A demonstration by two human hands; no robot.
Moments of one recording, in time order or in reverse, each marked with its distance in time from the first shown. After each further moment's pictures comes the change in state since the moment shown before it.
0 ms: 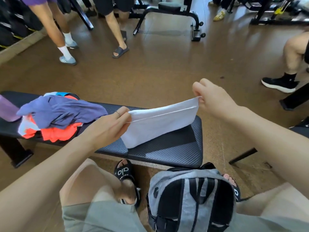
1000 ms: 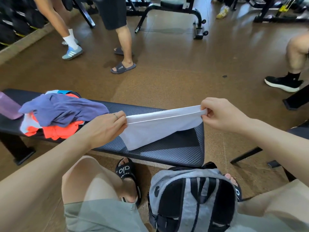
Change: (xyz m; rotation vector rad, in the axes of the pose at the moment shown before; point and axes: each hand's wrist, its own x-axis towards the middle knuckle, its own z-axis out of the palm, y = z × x) left_hand -0.010 -0.013 0.003 0.030 -0.052 0.057; right_hand -0.041 0.018 0.011 0.214 -0.098 -0.134
